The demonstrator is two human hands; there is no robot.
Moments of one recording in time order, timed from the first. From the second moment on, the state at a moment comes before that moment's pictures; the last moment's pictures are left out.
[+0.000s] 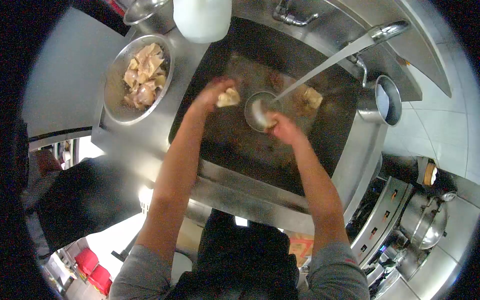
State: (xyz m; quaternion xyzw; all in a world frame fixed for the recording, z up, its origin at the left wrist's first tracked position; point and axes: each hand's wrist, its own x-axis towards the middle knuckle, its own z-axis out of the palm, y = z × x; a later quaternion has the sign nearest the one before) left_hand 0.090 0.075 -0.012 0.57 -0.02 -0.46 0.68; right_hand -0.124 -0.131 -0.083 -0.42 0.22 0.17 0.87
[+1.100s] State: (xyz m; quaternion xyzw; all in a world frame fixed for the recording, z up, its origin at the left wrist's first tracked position) left_hand 0.087 0.056 0.036 0.45 -0.06 -0.41 0.79; right_hand -0.120 -0.052 -0.109 -0.80 0.10 0.18 0.56
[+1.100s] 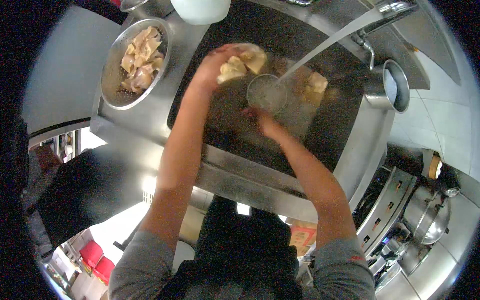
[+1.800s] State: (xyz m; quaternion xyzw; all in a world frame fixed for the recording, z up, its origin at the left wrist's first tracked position) left_hand 0.095 0.066 0.063 0.45 -0.02 -0.38 0.81; right_hand -0.079 -0.141 -0.063 -0.51 0.32 0.06 0.80
